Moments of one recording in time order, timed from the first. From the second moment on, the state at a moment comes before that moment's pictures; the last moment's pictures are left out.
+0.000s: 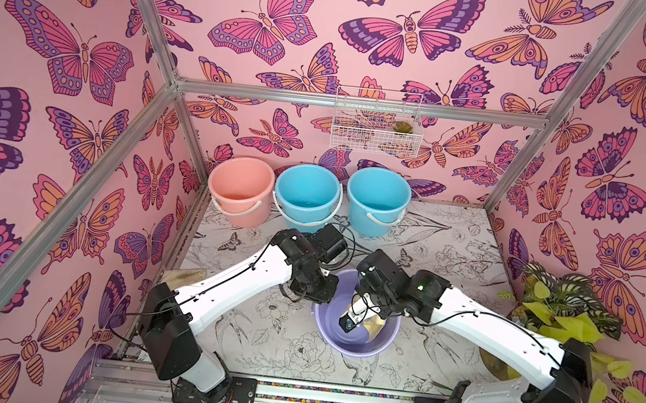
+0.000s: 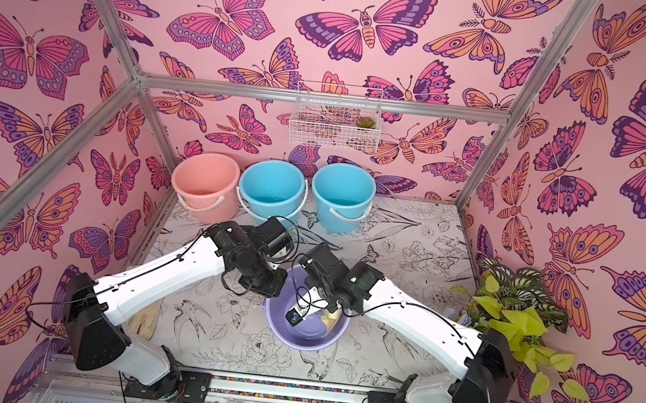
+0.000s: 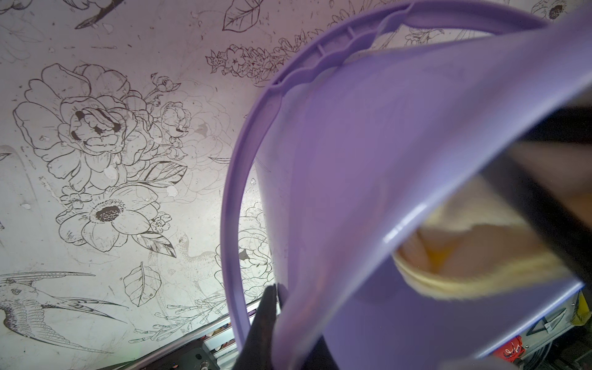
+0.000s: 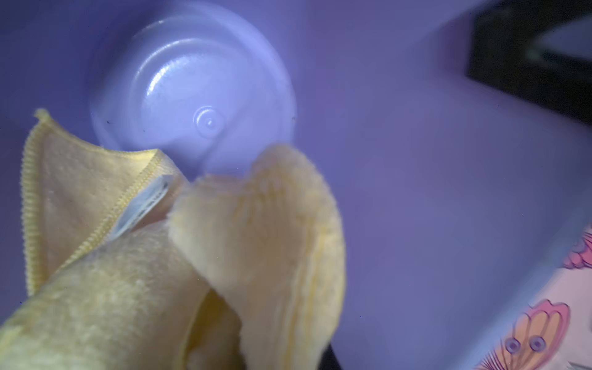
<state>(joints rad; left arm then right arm) -0.80 1.52 1.43 -1.21 0.16 -0.49 0.95 1.43 1.20 -0.85 0.21 -1.52</state>
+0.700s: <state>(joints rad) -0.78 1.52 1.43 -1.24 0.12 -0.51 0.93 1.74 1.04 -0.45 0.11 -1.41</state>
